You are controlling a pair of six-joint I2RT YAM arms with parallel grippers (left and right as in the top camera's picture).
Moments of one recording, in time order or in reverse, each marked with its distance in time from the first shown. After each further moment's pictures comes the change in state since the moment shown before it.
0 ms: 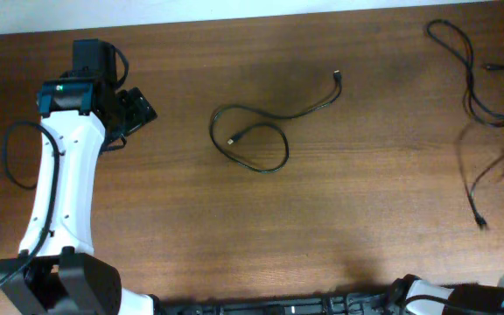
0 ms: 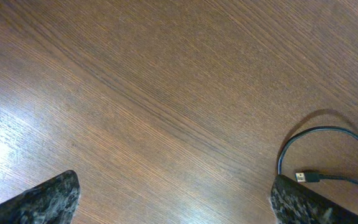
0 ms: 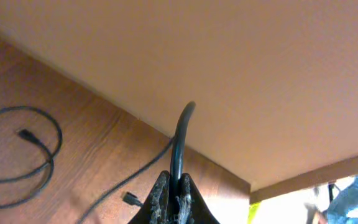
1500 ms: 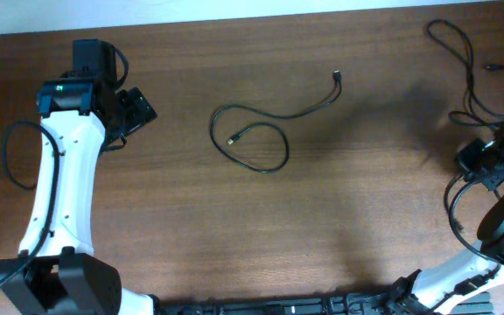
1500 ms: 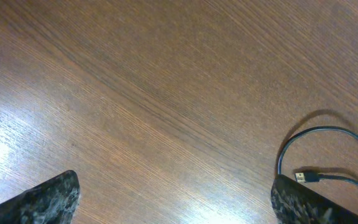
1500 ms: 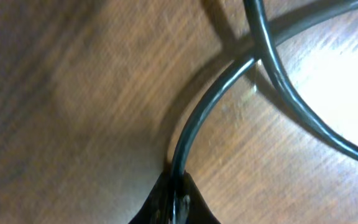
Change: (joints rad) left arm 0.000 0.000 0.000 0.000 0.000 0.000; right arm -0.113 0.480 -0.394 0.121 -0.781 0.199
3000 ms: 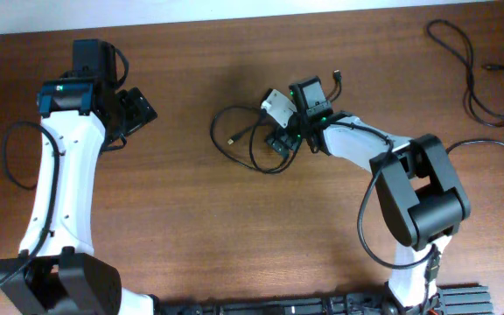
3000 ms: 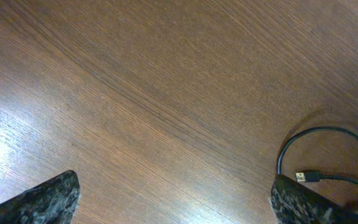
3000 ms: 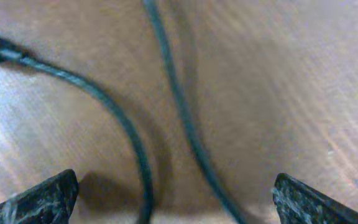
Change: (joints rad) left arm 0.000 0.000 0.000 0.000 0.000 0.000; right arm 1.017 0.134 0.048 0.549 -0.184 -0.811
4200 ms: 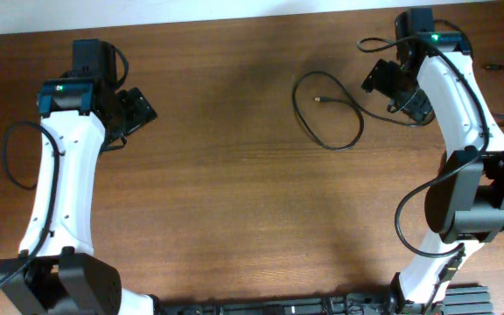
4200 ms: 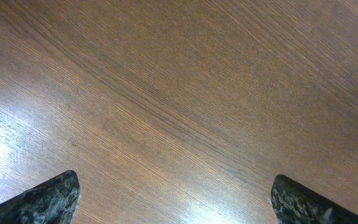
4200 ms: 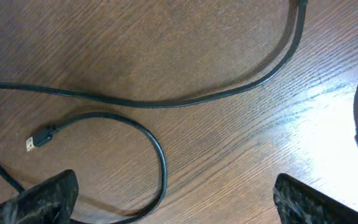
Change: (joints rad) left arm 0.000 0.000 0.000 0.000 0.000 0.000; right arm -0.403 -0.052 0.535 -1.019 0.286 1.206
